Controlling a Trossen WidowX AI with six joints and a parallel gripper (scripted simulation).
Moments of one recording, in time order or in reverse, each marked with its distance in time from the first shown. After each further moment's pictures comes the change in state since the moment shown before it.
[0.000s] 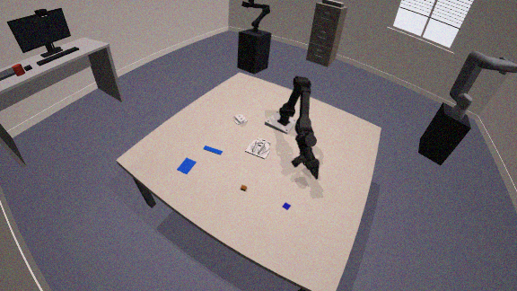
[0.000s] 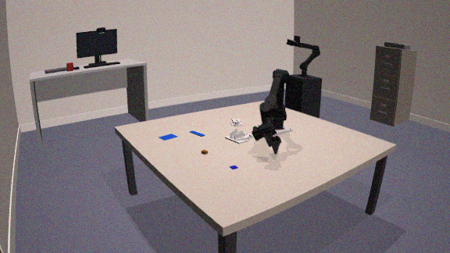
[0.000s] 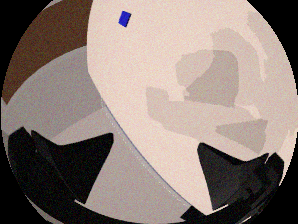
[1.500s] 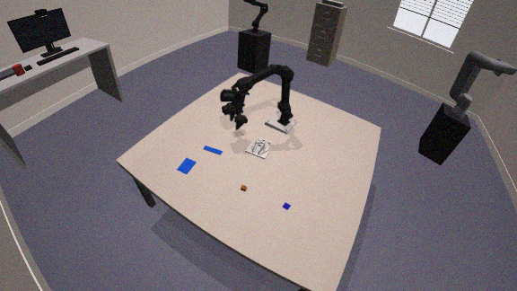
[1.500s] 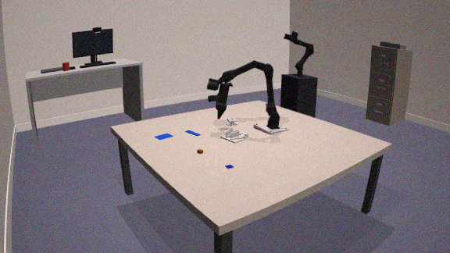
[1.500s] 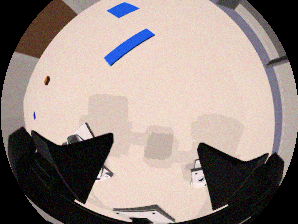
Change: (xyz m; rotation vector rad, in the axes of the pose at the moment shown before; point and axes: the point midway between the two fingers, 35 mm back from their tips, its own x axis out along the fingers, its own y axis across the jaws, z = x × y) arm -0.394 -0.164 0.294 -0.461 -0.472 -0.757
